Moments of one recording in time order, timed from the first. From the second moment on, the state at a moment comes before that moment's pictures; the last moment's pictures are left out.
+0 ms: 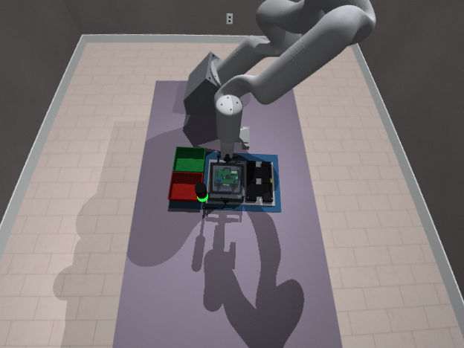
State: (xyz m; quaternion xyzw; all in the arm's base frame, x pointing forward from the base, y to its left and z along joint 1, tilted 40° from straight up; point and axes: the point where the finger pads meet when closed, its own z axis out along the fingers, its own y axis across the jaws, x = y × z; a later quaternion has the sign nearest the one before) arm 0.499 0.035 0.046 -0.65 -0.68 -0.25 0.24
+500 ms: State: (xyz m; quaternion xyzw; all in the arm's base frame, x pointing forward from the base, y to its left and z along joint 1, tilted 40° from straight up) arm 0.499 0.035 0.045 -0.65 -0.68 -0.25 0.24
